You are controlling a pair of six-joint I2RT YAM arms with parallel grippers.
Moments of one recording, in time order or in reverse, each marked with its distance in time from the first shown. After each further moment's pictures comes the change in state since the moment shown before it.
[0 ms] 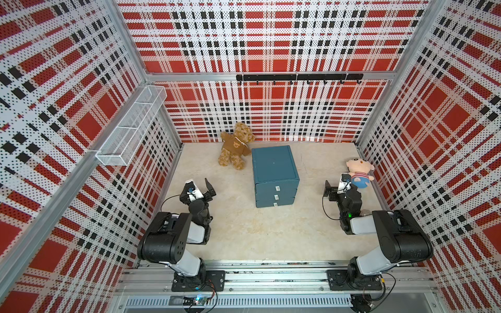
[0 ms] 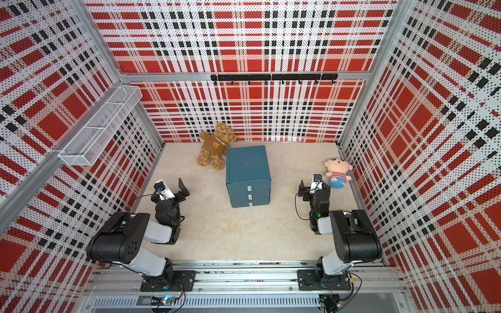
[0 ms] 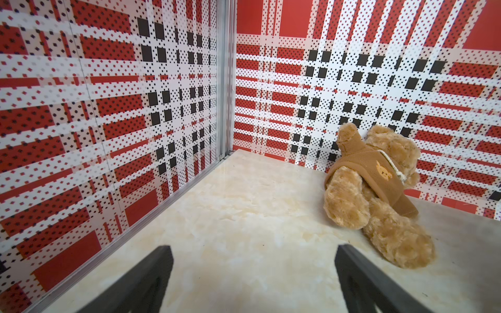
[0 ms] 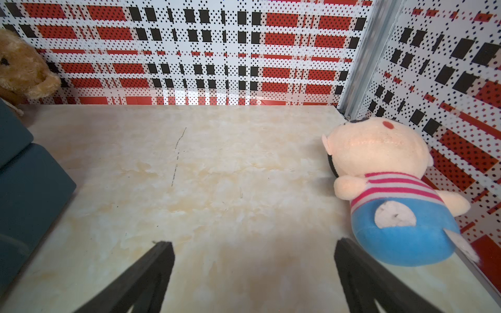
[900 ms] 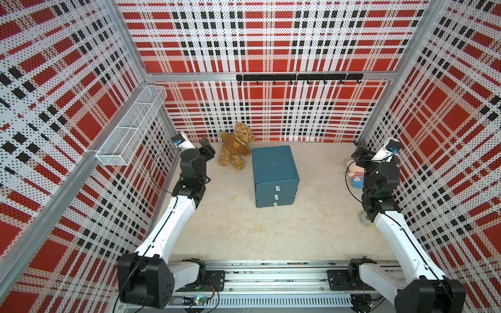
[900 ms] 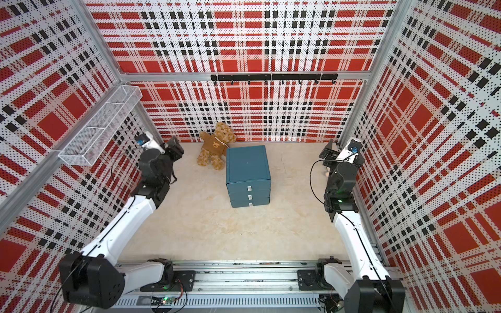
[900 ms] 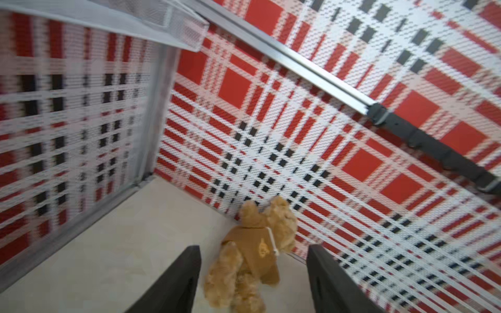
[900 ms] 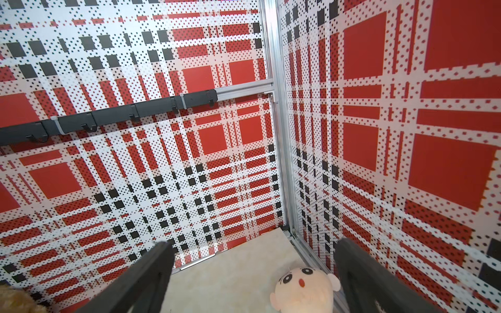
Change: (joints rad) left arm -0.092 -0.272 0.945 -1.310 0.181 -0.404; right arm -0.045 -0.508 0.540 -0.744 0.183 0.222
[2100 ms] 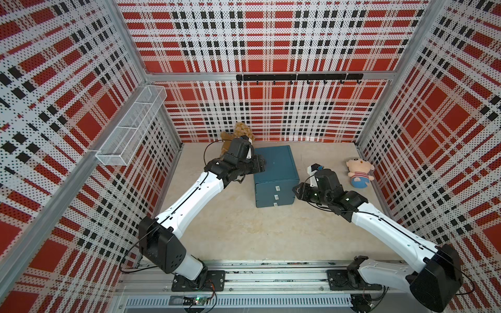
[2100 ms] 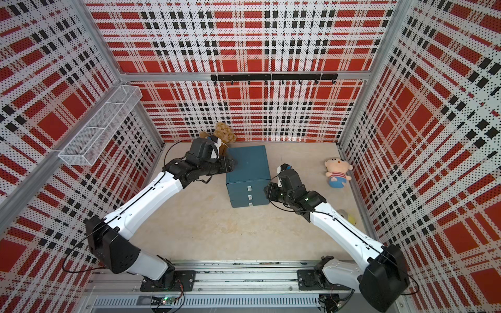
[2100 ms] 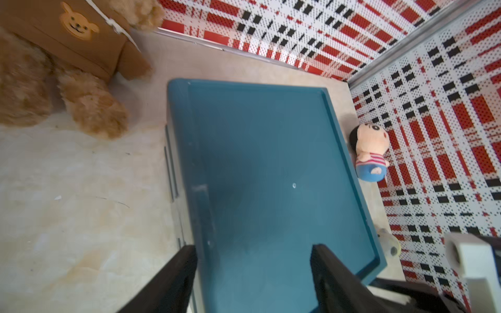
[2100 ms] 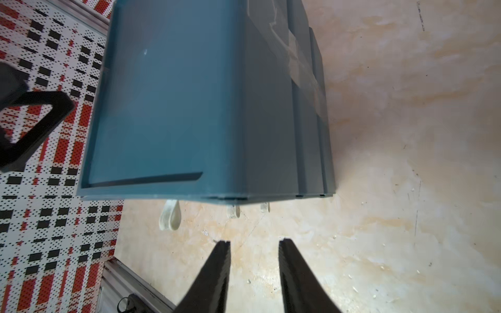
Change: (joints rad) left arm -0.382 0.238 0.332 -0.716 0.326 -0.070; right arm 0.577 0.175 0.092 -0.712 -0.392 0.492
